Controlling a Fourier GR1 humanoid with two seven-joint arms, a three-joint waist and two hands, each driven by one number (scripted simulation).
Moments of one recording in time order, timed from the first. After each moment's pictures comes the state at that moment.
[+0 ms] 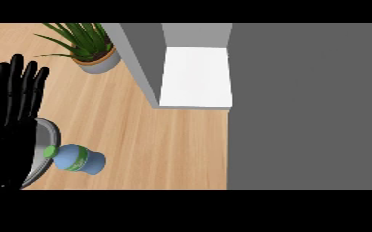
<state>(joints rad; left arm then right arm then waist) -0.01 0.13 0.03 -2.10 0.00 -0.02 -0.01 0.02 -0.10 -0.01 -2.10 -0.01 -0.03 0.01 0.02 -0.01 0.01</state>
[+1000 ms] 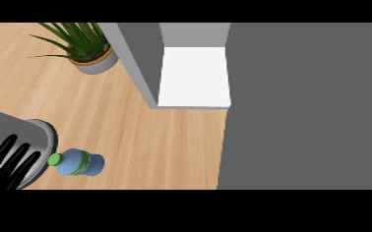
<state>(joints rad) 0.49 0.27 0.22 -2.18 0.86 -0.40 0.29 0.36 -0.03 0.13 -2.29 -0.25 0.04 0.14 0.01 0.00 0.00</state>
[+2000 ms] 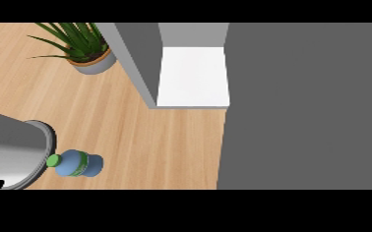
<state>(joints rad) 0.57 0.22 0.46 -2.00 0.97 -0.72 0.30 0.53 -0.02 0.21 -2.27 -0.22 0.11 -0.02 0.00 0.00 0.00</state>
